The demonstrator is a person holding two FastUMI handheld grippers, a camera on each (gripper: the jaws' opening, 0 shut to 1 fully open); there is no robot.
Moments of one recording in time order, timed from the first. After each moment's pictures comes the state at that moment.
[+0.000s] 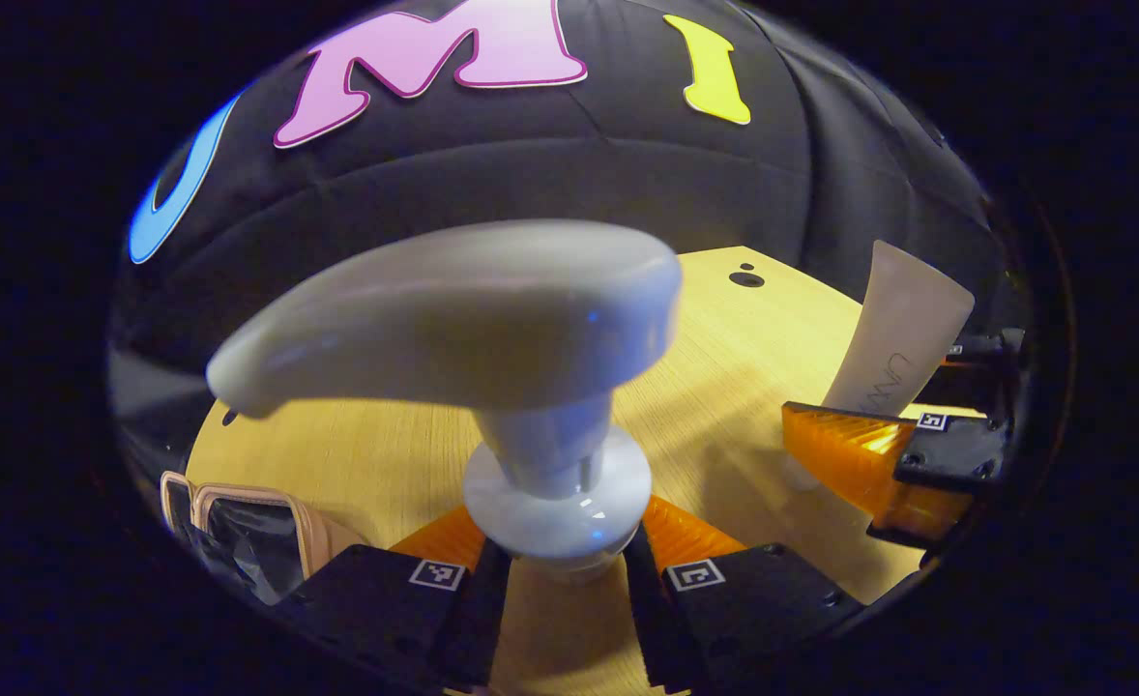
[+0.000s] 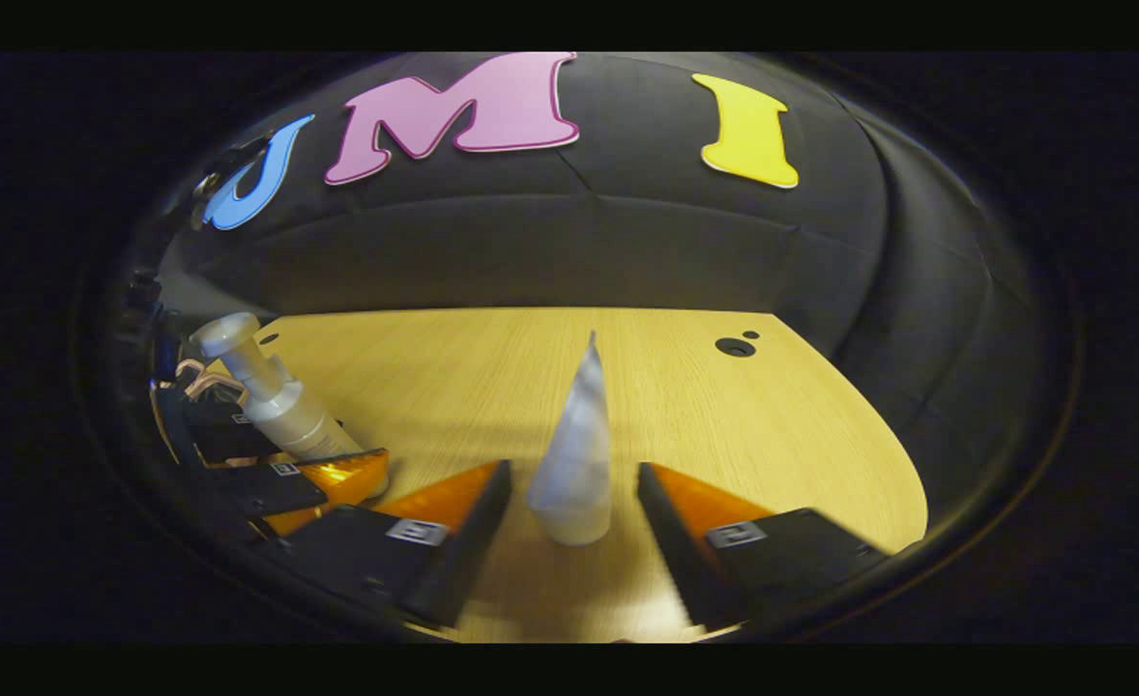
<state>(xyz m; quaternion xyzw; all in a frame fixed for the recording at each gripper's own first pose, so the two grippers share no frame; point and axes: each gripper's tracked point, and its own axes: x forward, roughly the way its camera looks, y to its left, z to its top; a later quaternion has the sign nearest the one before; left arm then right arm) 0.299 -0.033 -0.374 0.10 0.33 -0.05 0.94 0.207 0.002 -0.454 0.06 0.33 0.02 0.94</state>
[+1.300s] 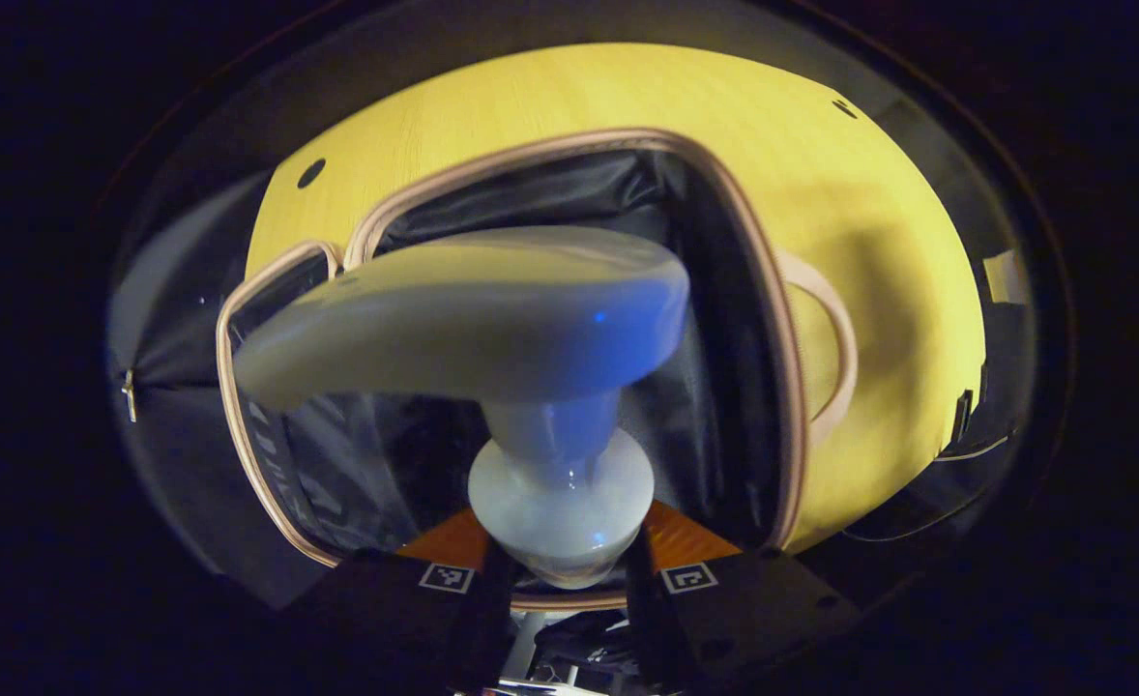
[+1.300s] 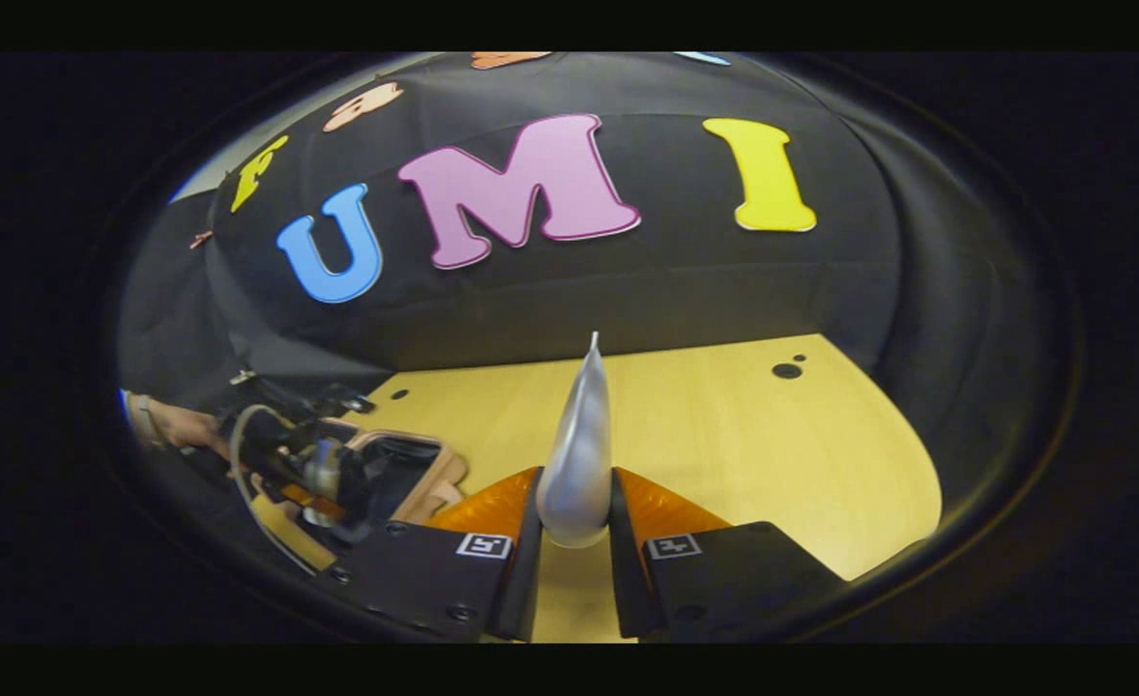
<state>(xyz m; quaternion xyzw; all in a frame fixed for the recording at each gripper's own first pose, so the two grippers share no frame) 0.063 0.226 -0.364 0.07 0.73 0.03 0.68 0.113 0.077 -0.289 0.17 0.28 0.15 0.93</state>
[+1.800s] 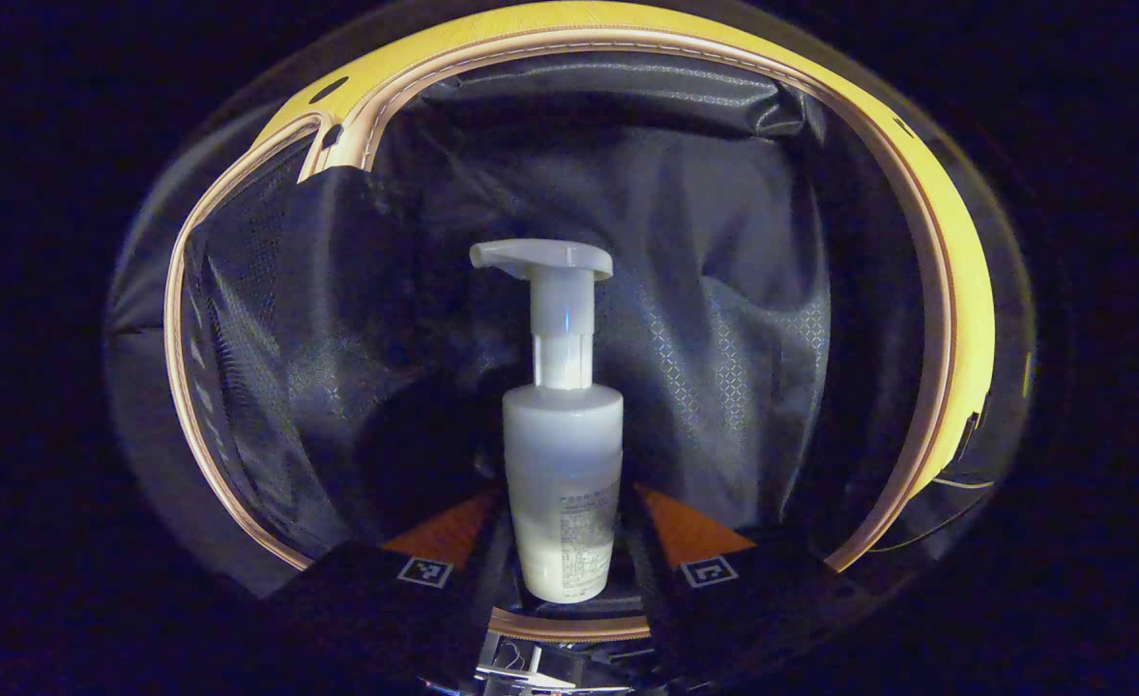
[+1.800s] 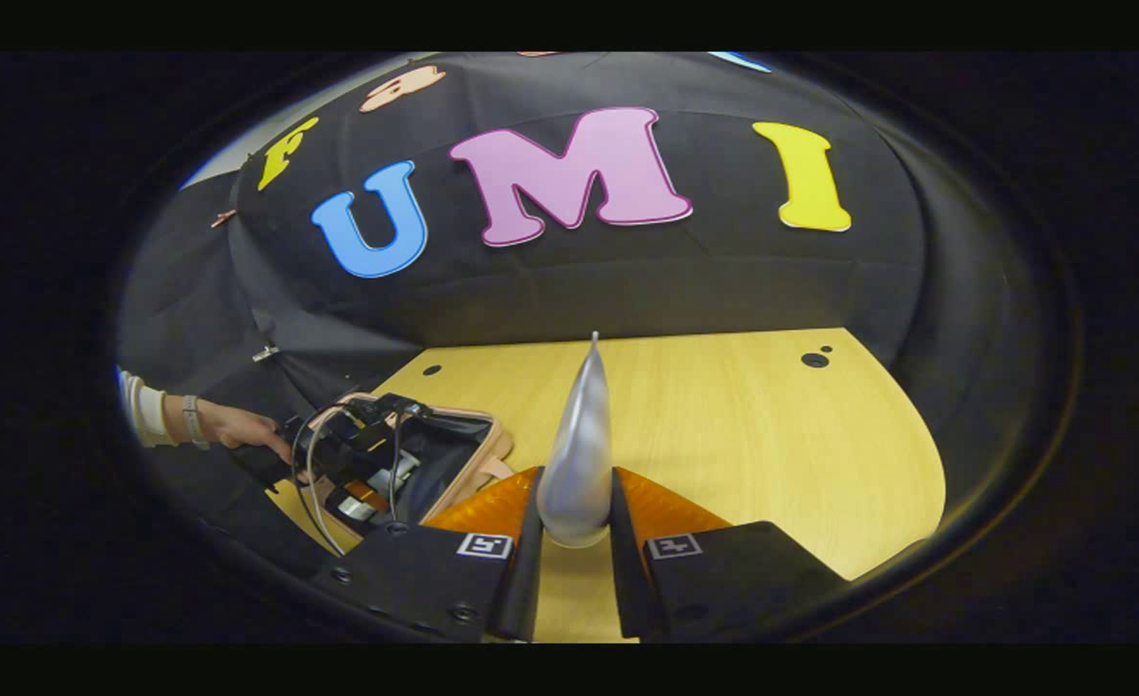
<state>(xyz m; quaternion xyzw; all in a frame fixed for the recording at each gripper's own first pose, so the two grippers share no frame) 0.050 0.248 -0.401 0.01 0.73 0.03 0.68 0.083 0.125 -0.277 0.14 0.30 0.17 0.93</state>
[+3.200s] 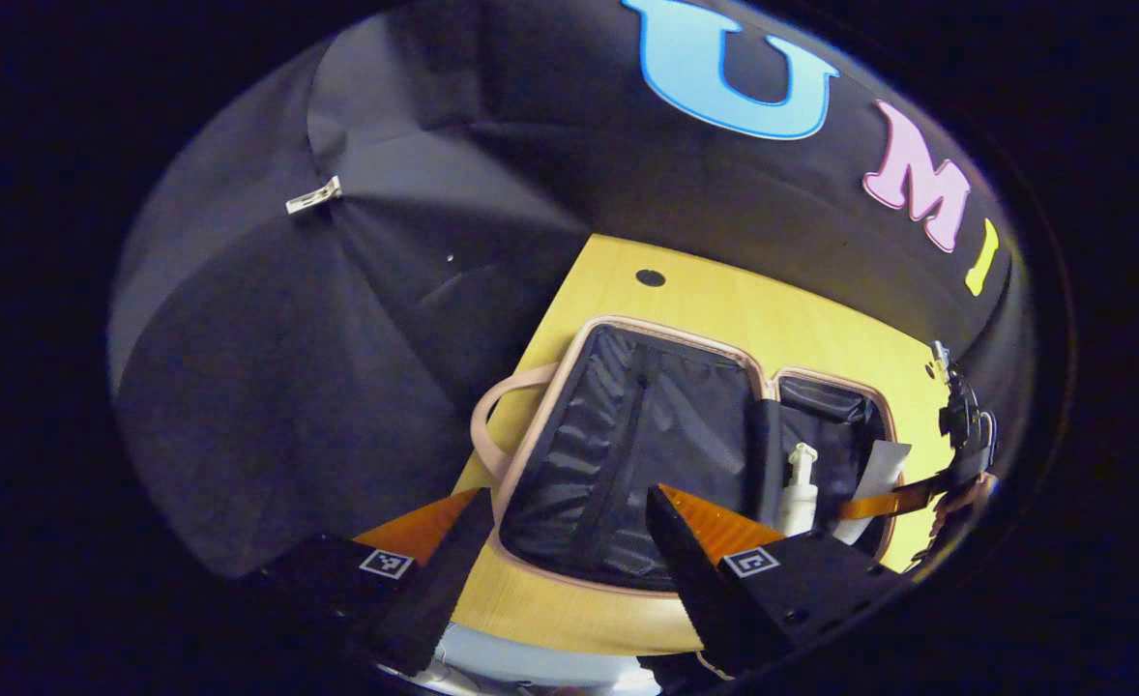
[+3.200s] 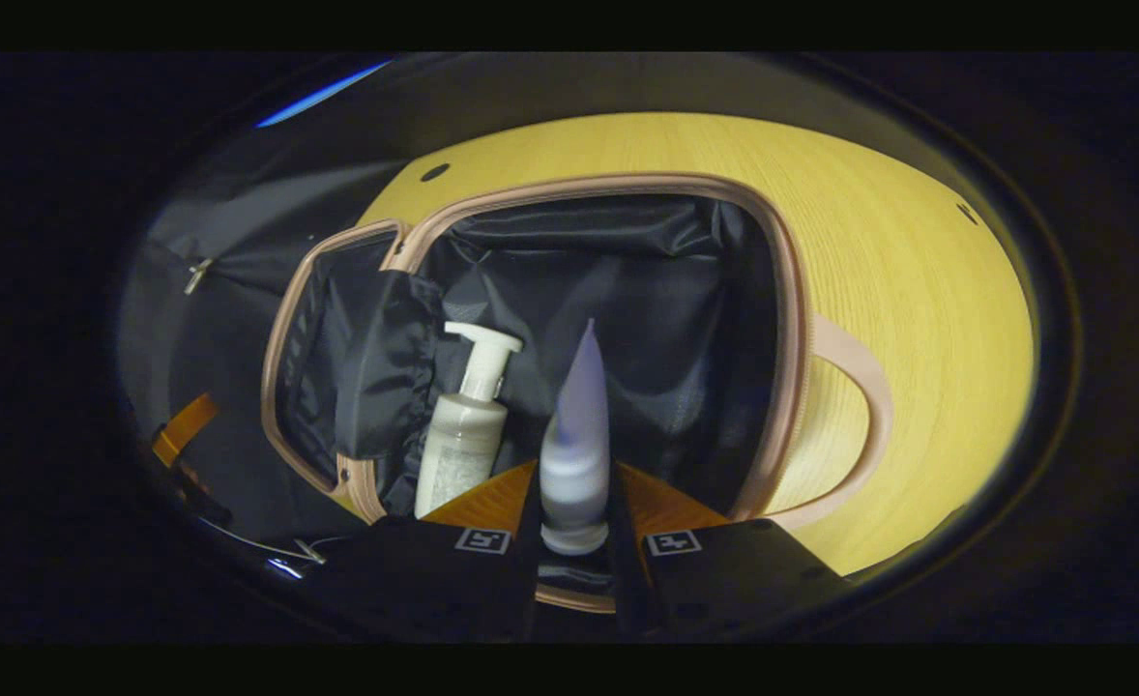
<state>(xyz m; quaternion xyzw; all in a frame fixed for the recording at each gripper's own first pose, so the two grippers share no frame) -0.008 0.514 -0.257 -0.13 0.41 0.21 0.88 0.046 0.391 -0.433 0.13 0.67 0.14 0.72</state>
